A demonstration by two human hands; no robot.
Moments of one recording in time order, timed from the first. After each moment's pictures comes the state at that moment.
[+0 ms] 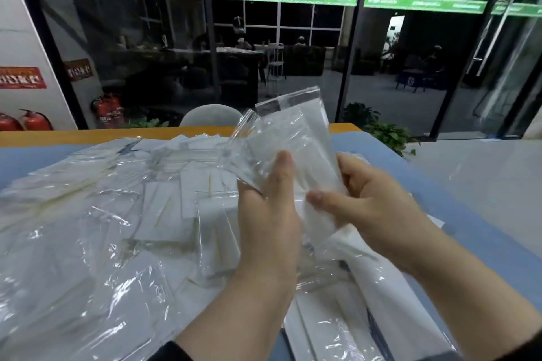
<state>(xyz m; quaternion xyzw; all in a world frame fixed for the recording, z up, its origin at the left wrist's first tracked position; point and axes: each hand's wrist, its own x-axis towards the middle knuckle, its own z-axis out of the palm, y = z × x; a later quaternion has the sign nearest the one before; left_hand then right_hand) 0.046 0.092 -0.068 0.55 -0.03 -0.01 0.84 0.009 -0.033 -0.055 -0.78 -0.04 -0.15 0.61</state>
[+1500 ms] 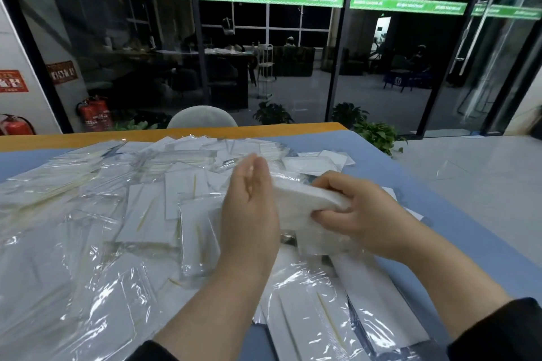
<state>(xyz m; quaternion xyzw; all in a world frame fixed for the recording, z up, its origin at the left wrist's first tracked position) 0.060 0.093 -0.085 0.67 -0.09 0.05 0.73 0.009 -0.071 -0.075 -0.90 0.01 -0.13 0.41</state>
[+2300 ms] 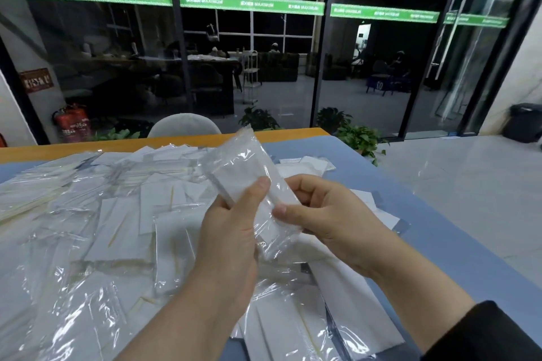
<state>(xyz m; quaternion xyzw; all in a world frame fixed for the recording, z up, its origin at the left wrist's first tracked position) 0.048 0.092 -0.075 0.47 -0.07 -0.14 0.87 0.008 -0.052 -0.072 -0.73 -0.03 -0.08 0.68</state>
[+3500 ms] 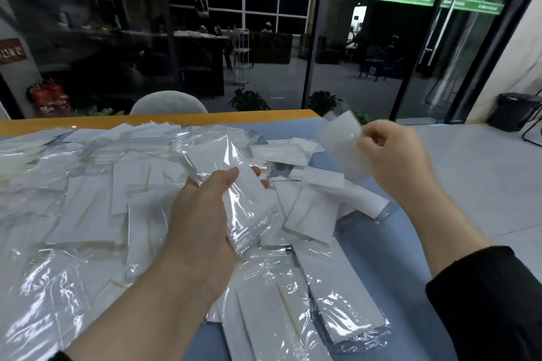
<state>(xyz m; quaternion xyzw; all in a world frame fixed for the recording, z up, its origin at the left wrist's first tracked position) 0.050 0.096 -0.075 0.47 -0.03 -0.18 0.86 0.017 -0.157 -0.059 -0.86 0.24 -0.36 0.28</state>
